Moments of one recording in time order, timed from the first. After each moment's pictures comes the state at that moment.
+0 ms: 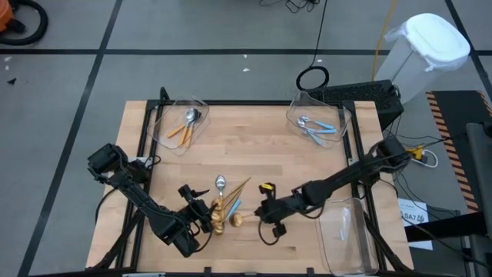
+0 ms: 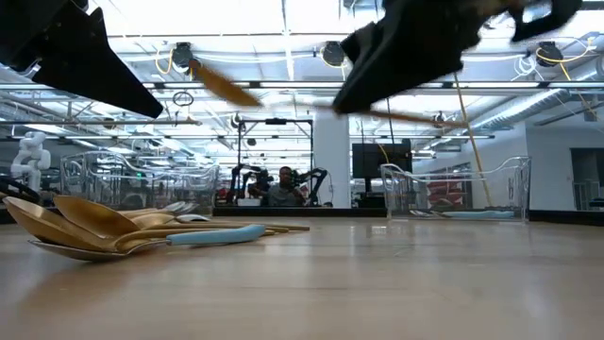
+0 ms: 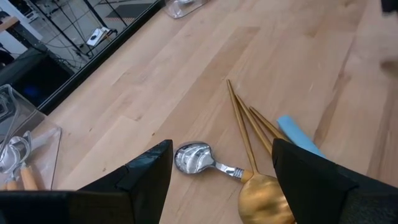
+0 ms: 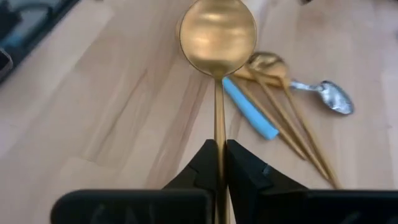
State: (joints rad) left arm -0.78 1.77 1.08 -0.86 -1.05 -1.19; right arm 0.42 1.71 1.04 -0.09 0.19 -0.02
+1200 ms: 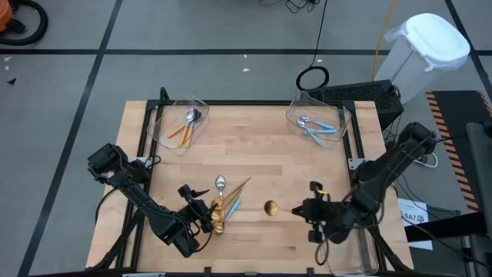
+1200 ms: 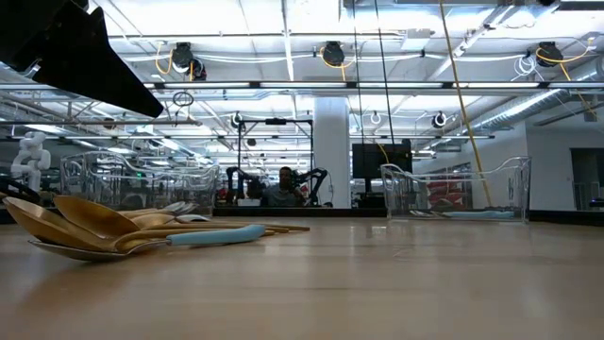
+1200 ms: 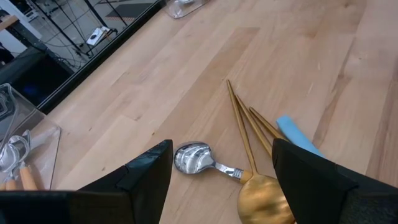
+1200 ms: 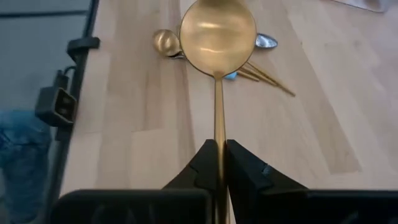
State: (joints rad) left arm -0.78 1.77 1.08 -0.86 -1.05 -1.19; right arm 0.78 1.33 1.04 -0.65 0.60 0.71
